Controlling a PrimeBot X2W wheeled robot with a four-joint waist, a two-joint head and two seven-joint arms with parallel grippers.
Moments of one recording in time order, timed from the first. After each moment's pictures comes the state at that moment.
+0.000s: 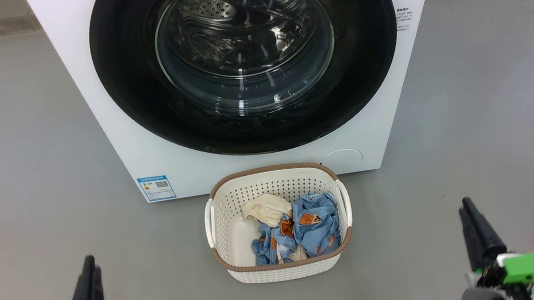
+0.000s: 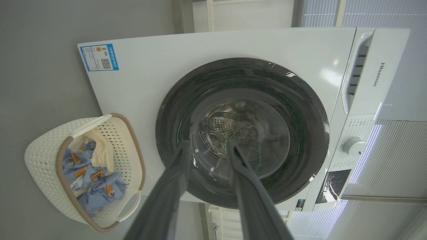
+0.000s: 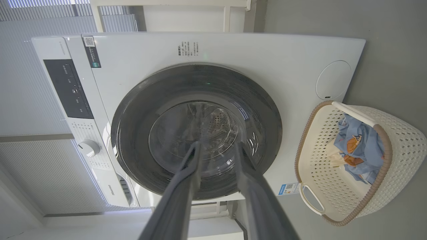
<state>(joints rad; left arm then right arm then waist) -0.05 0.02 0.08 0.19 -1.62 -0.02 0.11 -0.10 -0.37 0.35 0.22 2.01 0.13 -0.26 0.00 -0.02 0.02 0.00</state>
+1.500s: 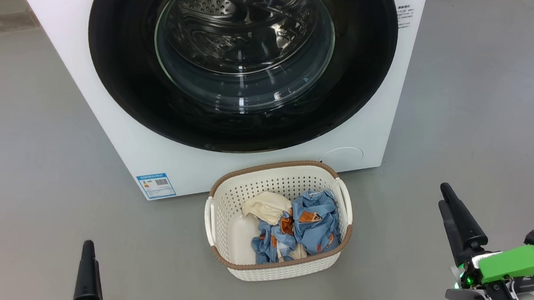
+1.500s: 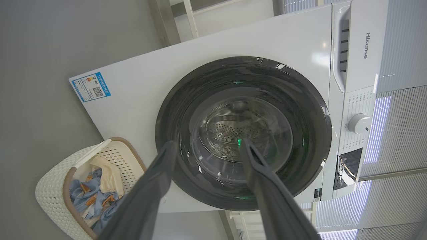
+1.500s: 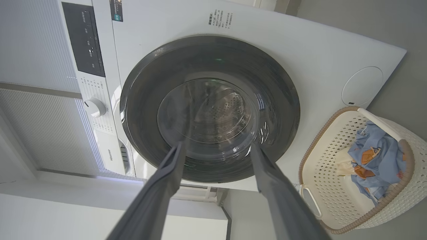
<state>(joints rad) -0.05 0.04 0.01 0.15 -1.47 -0.05 -0.01 -0.11 -0.31 0.34 0.16 1.77 0.13 -0.25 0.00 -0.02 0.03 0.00</state>
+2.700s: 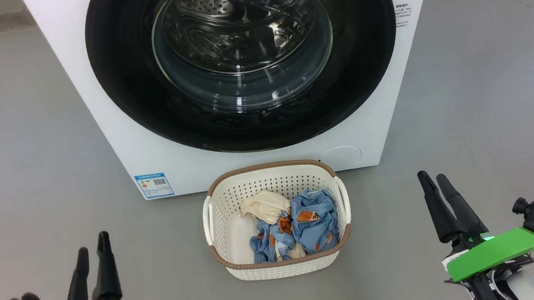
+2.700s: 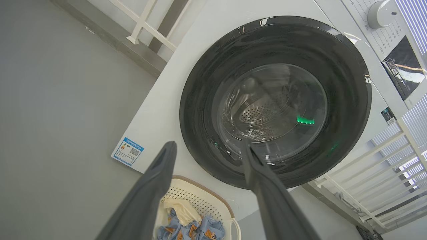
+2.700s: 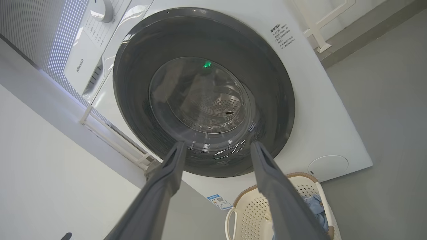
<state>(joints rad) -0.06 0.07 -0.04 0.16 -0.86 -0.08 -0.12 -0.16 -0.28 0.27 0.21 1.06 0.13 -0.25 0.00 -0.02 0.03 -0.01</state>
